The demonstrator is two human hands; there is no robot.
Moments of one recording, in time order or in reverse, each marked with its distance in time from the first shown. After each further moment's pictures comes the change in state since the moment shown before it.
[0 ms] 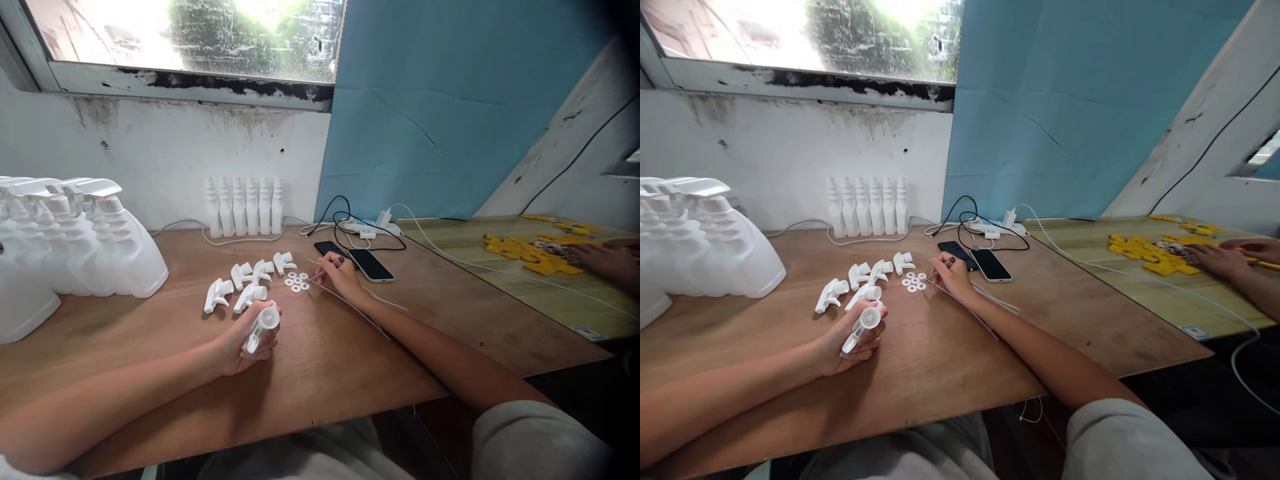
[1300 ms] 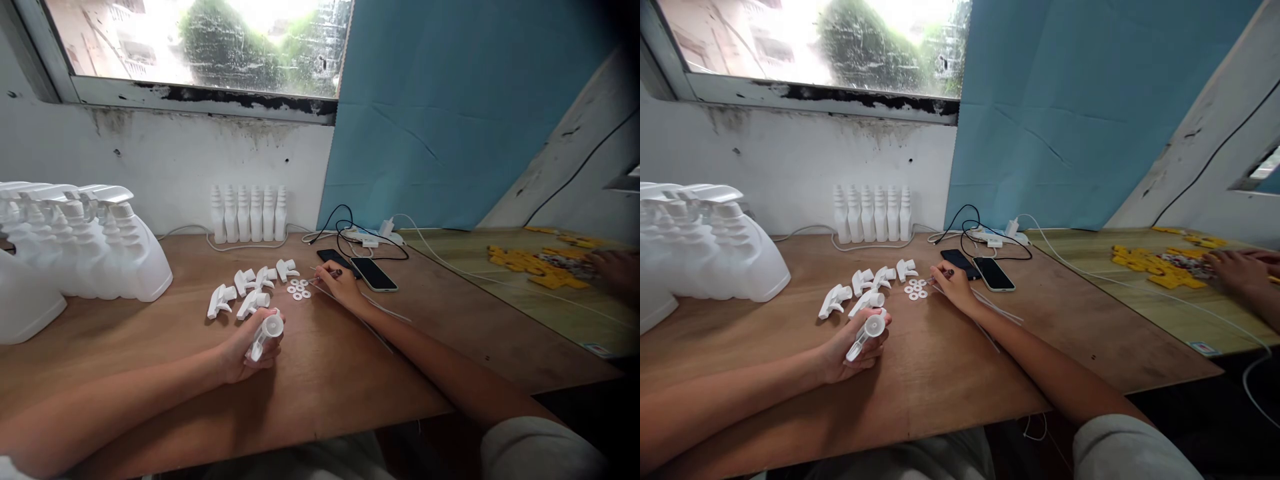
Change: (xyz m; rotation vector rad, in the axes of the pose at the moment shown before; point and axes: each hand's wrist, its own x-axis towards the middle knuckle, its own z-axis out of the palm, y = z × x) left_hand 0.001 -0.001 -0.002 0.001 -0.034 0.000; right_hand 0.006 0.012 0.001 -0.162 -0.001 -0.100
